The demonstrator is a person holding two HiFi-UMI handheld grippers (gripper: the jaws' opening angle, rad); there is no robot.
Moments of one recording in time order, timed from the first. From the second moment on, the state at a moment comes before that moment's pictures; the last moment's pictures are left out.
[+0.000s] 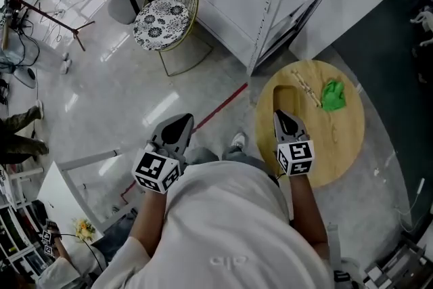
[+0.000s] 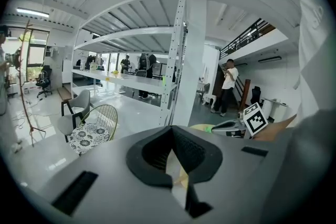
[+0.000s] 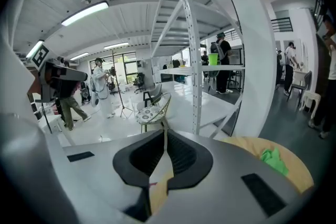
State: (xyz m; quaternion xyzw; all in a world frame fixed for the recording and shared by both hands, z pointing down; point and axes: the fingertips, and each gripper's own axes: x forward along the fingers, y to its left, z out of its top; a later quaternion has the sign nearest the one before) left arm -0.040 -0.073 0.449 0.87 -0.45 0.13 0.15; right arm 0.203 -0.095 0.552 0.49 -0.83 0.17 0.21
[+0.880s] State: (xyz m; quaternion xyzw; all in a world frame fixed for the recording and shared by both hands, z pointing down) left arm -0.079 -0.090 0.486 0.83 -0.50 0.17 0.21; right arm 0.227 -0.150 0.726 0.47 -0.75 0.28 0.39
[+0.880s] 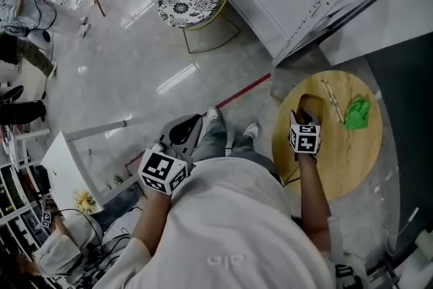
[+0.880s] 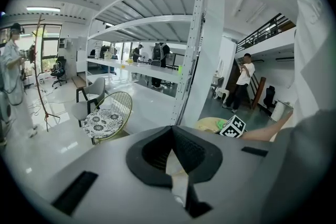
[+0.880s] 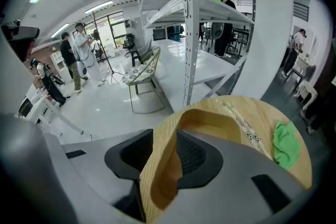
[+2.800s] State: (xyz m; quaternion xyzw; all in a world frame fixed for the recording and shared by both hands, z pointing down) left arm -0.157 -0.172 0.426 0.86 -0.48 0.07 0.15; right arm 0.090 -0.218 0.505 0.51 -0.81 0.15 0.23
